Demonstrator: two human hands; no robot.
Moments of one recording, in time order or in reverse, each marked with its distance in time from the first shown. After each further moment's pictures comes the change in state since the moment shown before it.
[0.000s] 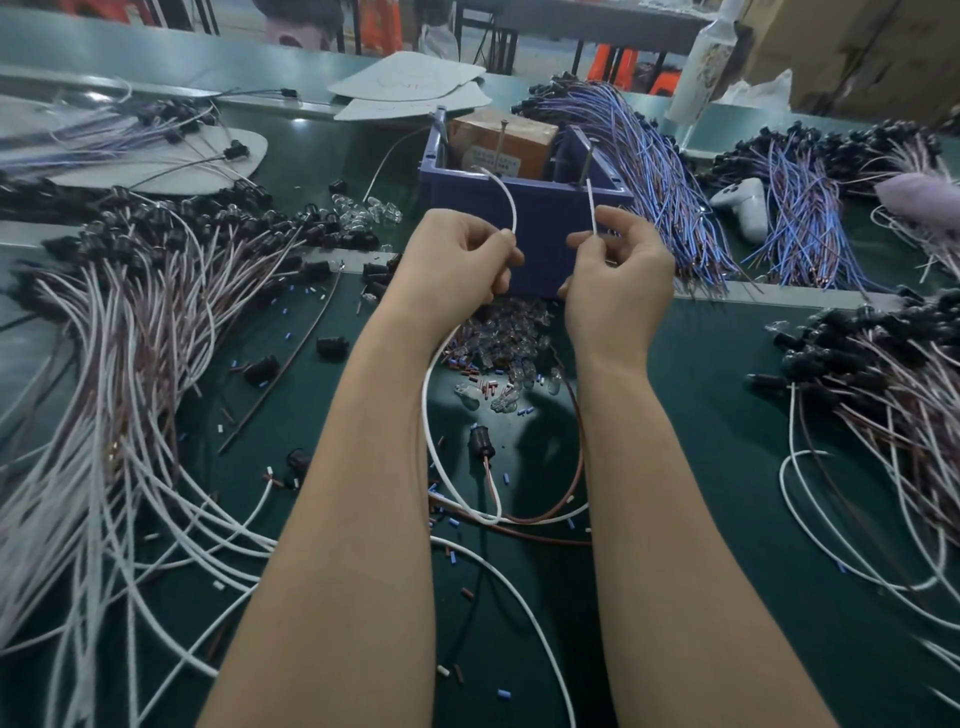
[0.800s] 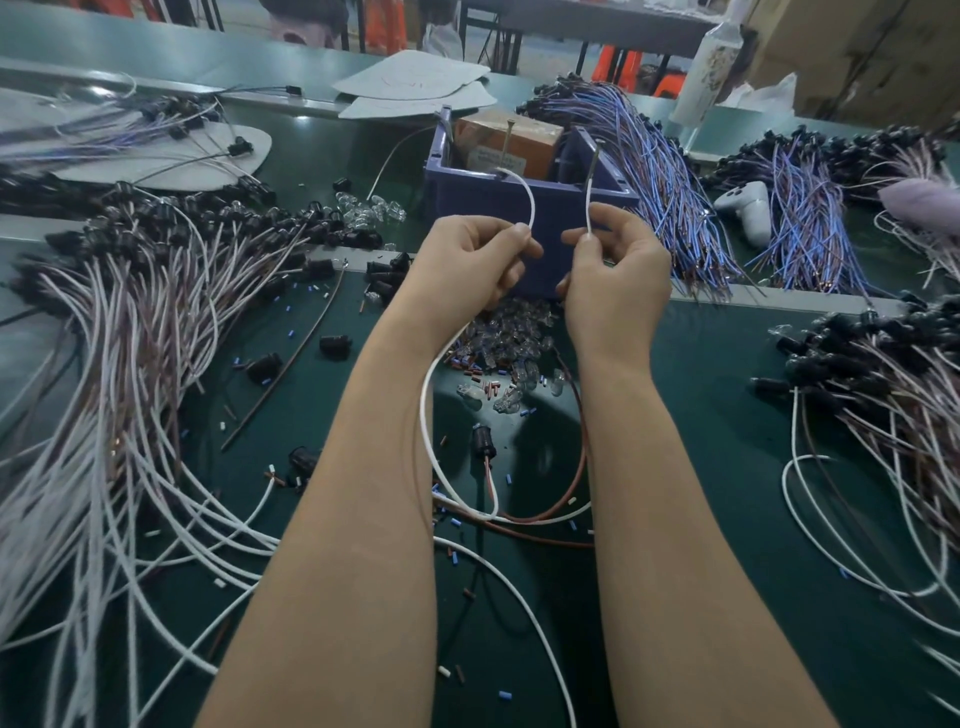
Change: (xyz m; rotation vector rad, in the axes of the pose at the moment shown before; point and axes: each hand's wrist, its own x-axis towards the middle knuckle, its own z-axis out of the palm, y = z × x) left_hand 0.003 -0.008 0.003 -0.266 -0.100 0.002; right_hand 0.001 0.001 0.003 0.020 -0.050 -0.013
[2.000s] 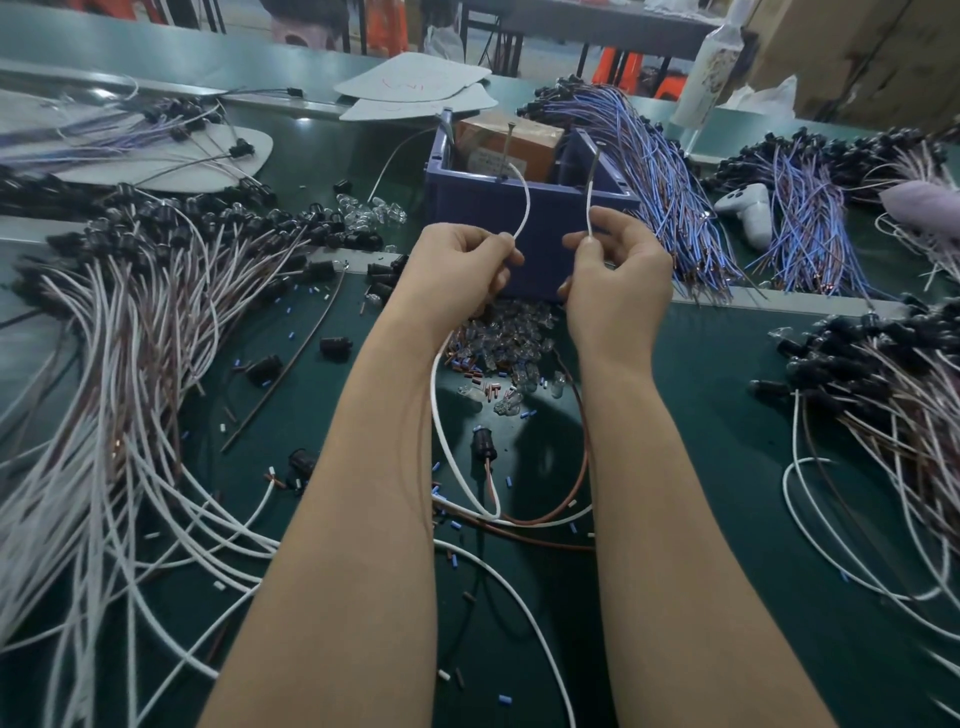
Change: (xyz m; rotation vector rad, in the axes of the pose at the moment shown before) left_hand -0.001 0.003 -0.003 0.084 0.090 -0.110; right_hand 0.001 -0.001 -0.002 -0.003 -0.014 0.001
